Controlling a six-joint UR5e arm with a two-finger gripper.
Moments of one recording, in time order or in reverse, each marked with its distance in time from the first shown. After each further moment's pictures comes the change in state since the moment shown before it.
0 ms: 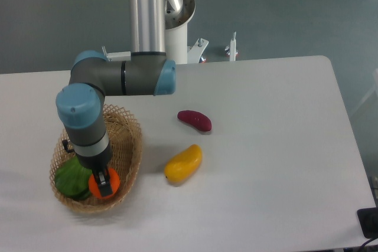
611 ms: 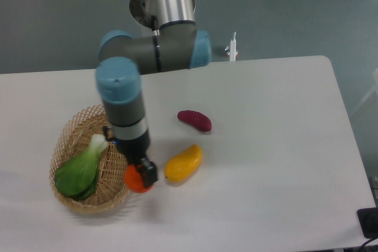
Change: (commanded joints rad) arm 0.247 0.063 -0.018 -0.021 0.003 -0.066
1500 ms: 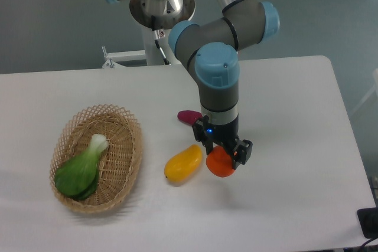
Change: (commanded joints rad) arm 0.184 0.015 0.003 -0.064 0.012 0.002
